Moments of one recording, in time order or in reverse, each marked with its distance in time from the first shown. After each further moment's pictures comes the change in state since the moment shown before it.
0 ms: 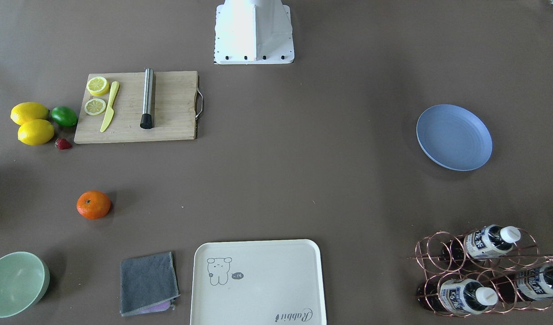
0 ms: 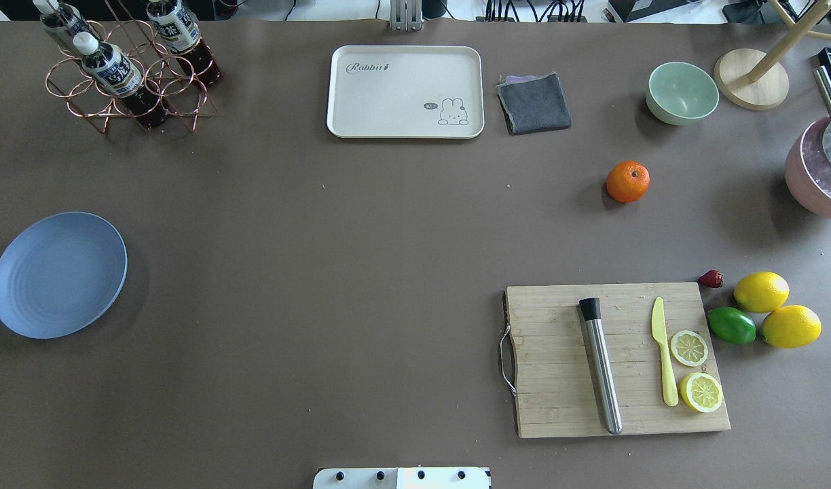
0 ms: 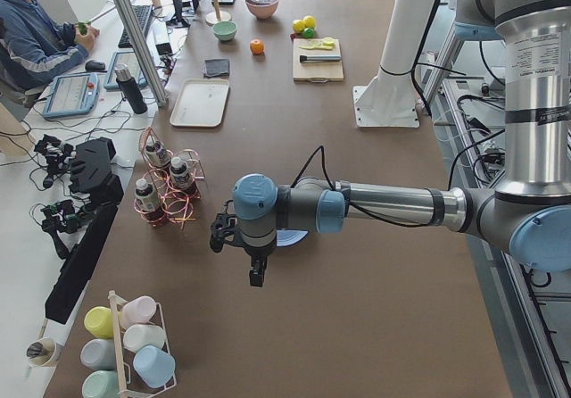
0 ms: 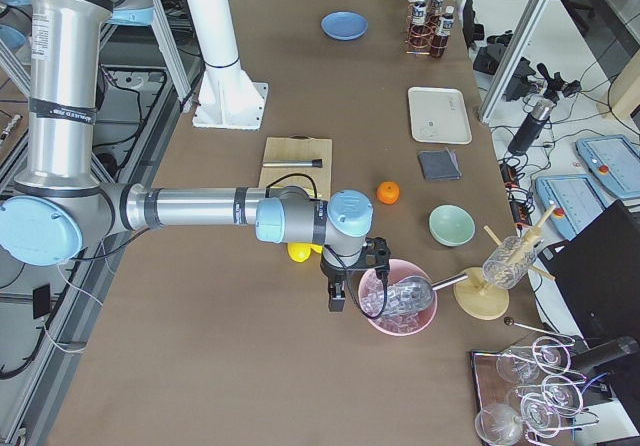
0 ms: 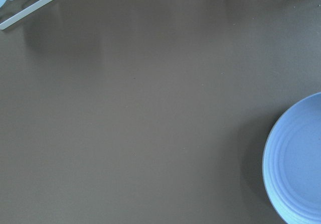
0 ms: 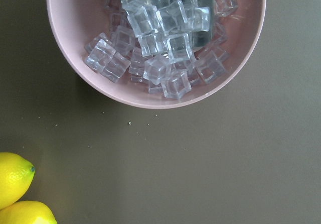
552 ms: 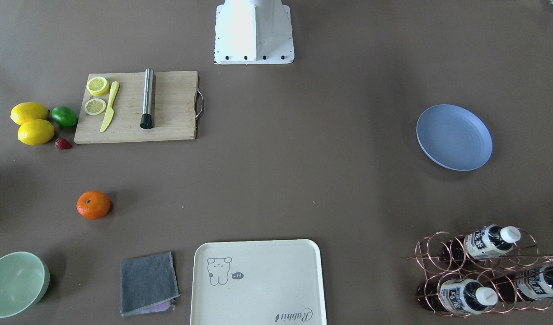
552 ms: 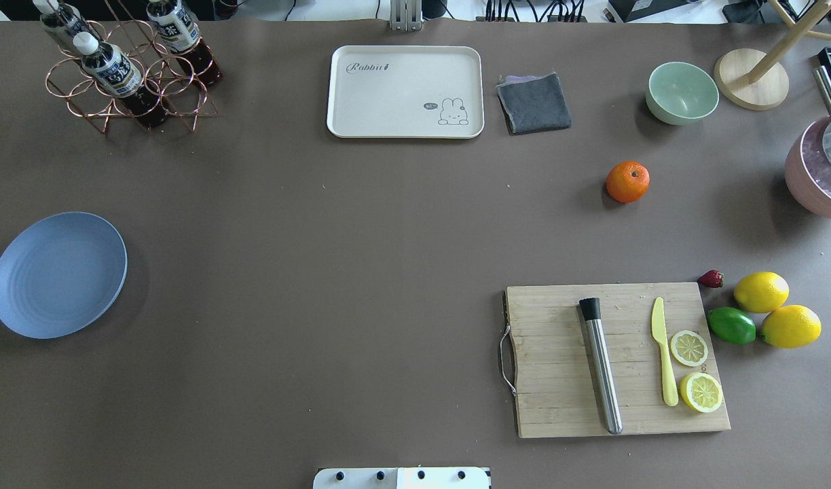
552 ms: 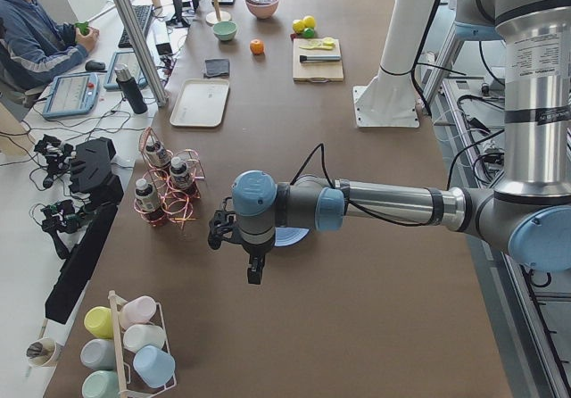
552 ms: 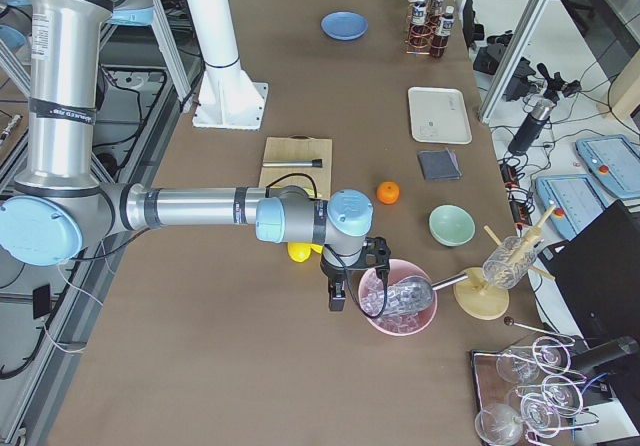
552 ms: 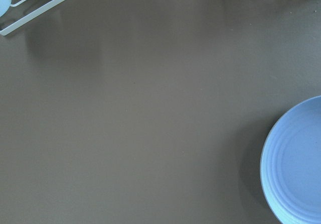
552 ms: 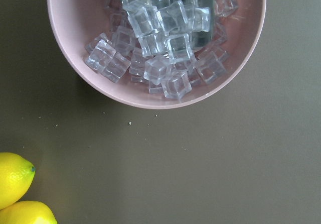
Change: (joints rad) left arm -0.003 -0.008 -0.007 0.000 -0.008 -0.002; right arm 0.000 0.000 0.001 0.000 0.000 0.000
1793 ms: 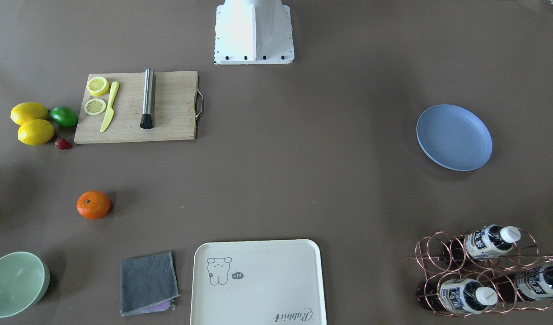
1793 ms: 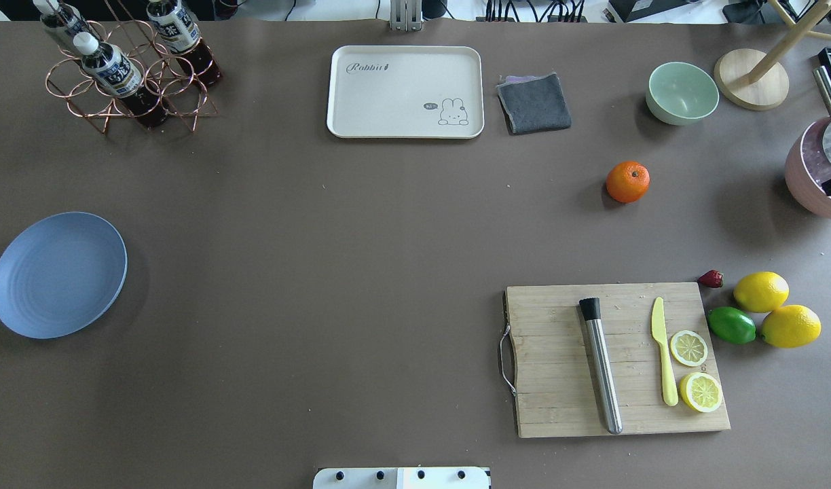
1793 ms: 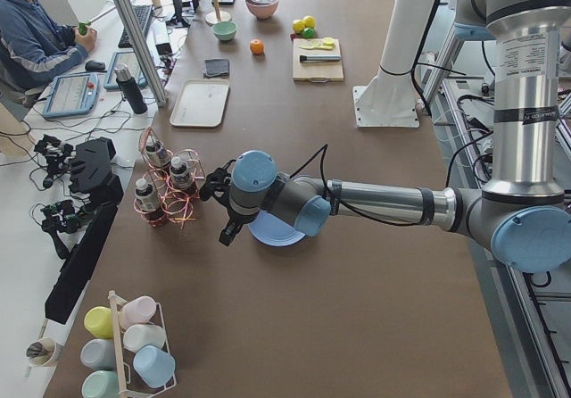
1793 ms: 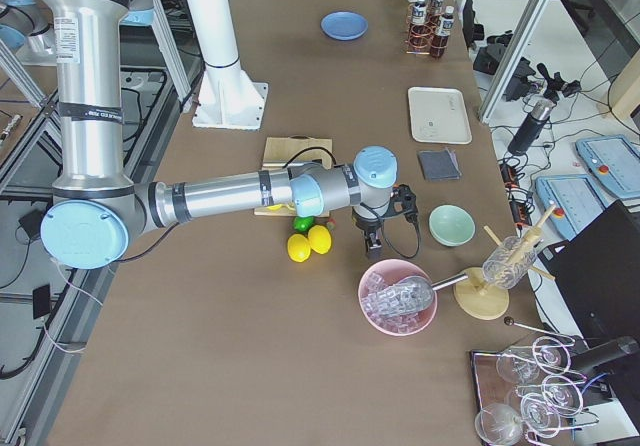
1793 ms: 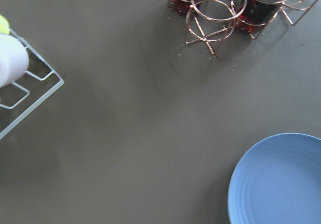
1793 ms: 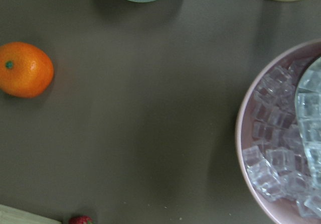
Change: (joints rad) left arm 0.125 -0.037 0.057 -0.471 -0.054 -0.028; right arm -0.279 0.129 0.009 0.393 0.006 0.448
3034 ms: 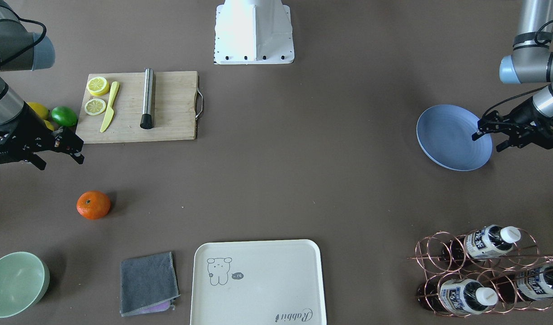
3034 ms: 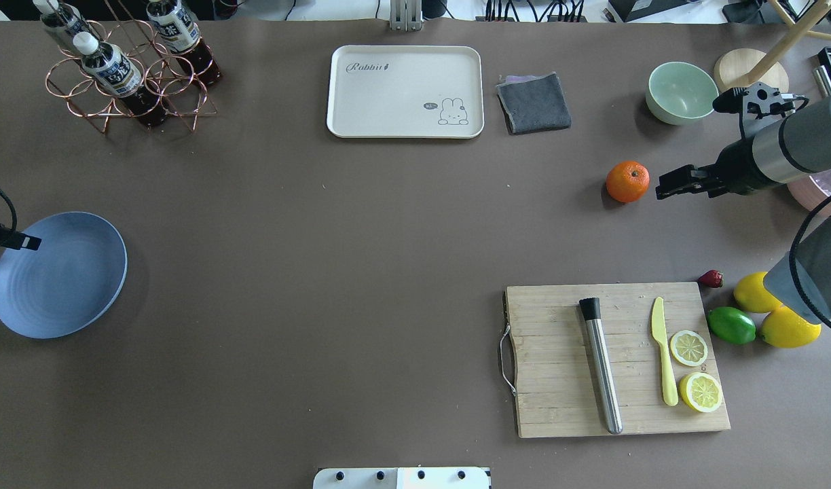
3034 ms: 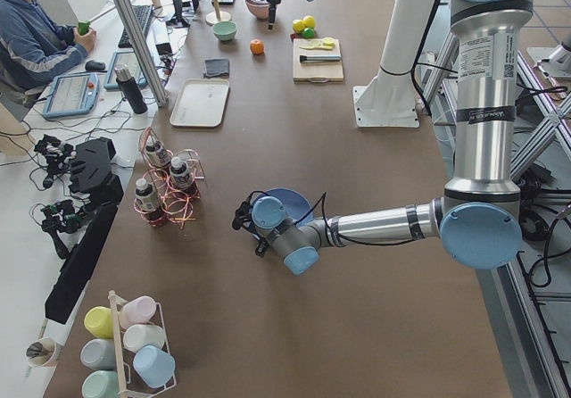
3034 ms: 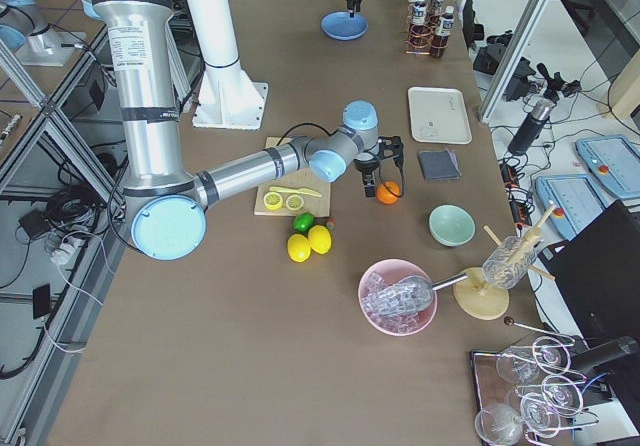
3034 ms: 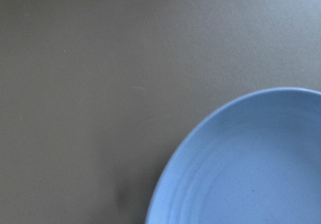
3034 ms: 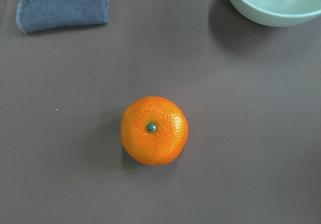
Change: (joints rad) left arm 0.359 -0.002 0.362 -0.608 0.026 -0.515; right arm -0.260 0.108 0.015 0.136 -0.189 0.437
